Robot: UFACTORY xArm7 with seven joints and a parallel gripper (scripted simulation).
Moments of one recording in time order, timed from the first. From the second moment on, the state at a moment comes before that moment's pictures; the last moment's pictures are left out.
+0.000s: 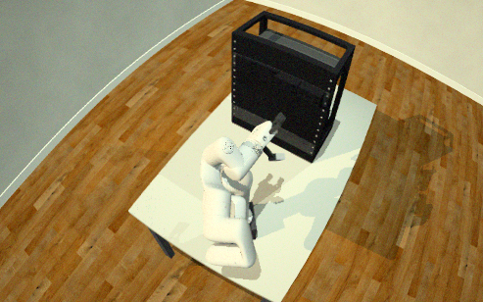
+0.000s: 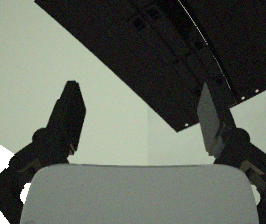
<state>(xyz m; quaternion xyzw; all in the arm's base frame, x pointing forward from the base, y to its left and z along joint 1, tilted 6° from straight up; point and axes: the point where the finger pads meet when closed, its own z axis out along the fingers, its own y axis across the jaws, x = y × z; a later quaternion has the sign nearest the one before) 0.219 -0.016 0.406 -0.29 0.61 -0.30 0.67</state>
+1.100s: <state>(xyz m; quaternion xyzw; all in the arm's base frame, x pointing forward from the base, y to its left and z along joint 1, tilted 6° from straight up) 0.218 -0.016 0.406 -0.02 0.68 0.00 0.73</state>
